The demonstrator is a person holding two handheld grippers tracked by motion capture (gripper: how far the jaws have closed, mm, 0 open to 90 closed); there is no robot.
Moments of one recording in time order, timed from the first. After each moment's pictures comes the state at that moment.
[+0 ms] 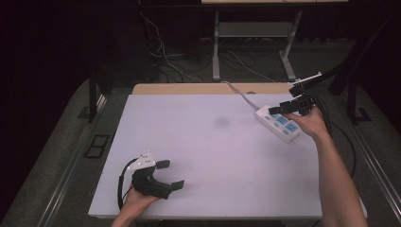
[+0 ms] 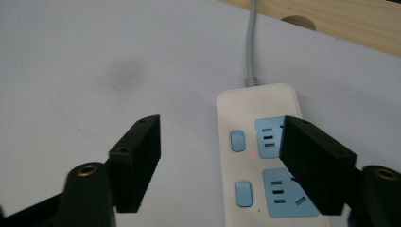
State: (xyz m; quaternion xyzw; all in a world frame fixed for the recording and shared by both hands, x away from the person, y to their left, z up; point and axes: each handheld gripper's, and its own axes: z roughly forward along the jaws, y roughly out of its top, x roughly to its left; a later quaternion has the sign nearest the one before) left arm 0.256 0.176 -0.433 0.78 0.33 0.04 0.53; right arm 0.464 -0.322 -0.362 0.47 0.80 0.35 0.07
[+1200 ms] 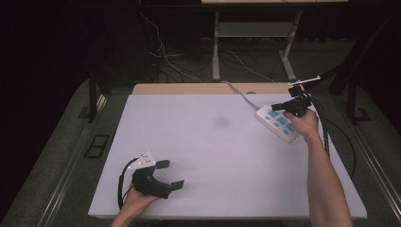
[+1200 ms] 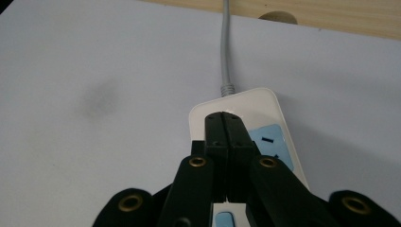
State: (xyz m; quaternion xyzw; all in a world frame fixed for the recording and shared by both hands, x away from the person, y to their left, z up) left arm 0.258 0.177 -0.434 0.78 0.33 0.04 0.53; right arm 0.486 -0.330 -0.391 0.53 0.76 0.38 0.05
